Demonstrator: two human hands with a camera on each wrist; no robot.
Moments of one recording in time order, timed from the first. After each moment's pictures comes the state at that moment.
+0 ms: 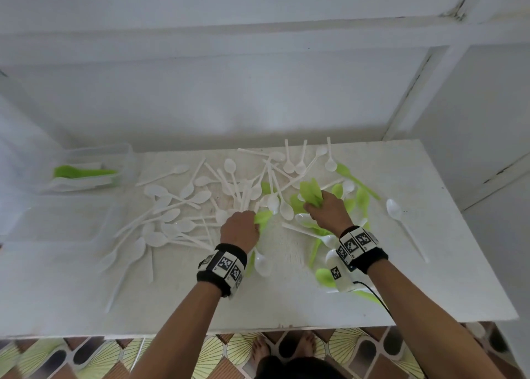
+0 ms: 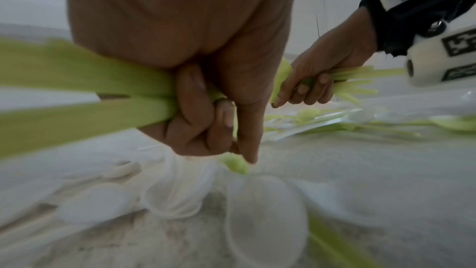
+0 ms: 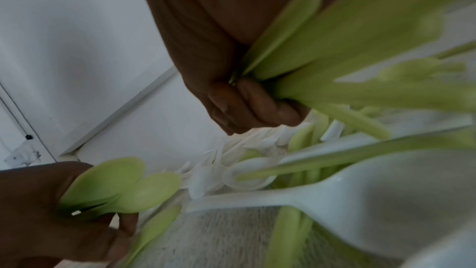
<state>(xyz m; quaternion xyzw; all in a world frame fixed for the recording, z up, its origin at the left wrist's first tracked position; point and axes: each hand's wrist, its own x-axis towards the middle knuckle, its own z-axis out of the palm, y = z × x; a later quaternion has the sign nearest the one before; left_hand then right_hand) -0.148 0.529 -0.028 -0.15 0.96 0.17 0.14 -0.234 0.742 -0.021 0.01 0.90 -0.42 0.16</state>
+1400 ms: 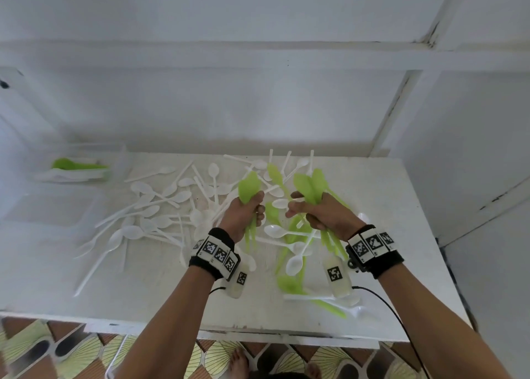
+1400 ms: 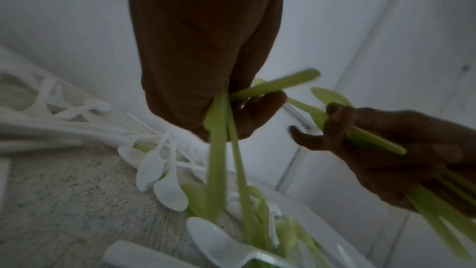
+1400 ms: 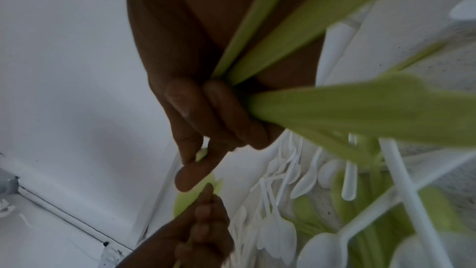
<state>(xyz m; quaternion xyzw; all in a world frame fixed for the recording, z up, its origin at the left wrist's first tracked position) -0.182 0.603 0.005 -0.24 0.59 0.77 0.04 -0.234 0.817 0.058 -0.10 0.72 -0.60 0.33</state>
